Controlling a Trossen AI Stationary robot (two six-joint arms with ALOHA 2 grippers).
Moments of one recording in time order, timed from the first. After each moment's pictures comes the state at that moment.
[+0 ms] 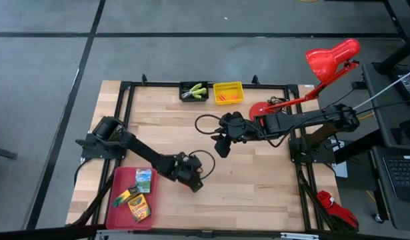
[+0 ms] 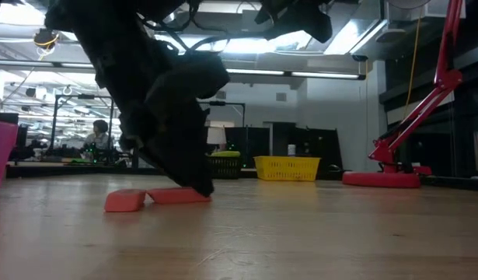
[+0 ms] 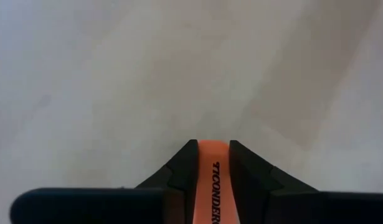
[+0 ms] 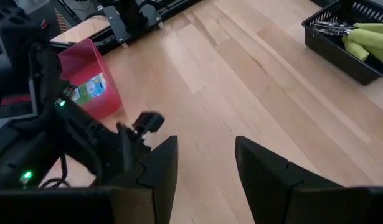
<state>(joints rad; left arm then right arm) -0.40 1.93 1.09 -0.27 -0.42 -0.96 0.17 1.52 1.35 -0.55 0.30 0.60</state>
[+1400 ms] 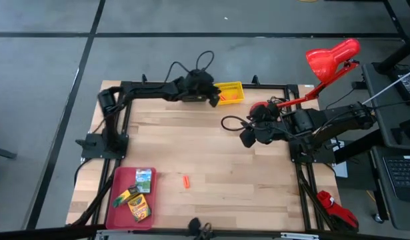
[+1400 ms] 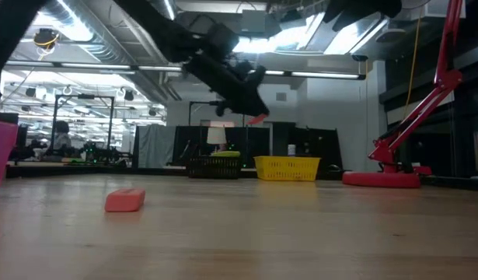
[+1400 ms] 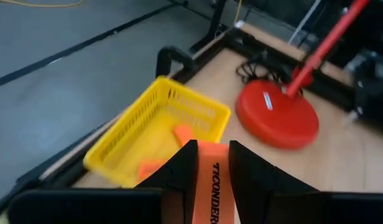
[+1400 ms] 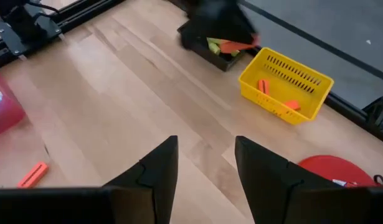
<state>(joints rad) 0.49 1.87 1.29 0.12 0.03 -0.24 0.27 1.29 1.35 -1.04 0.67 0.82</state>
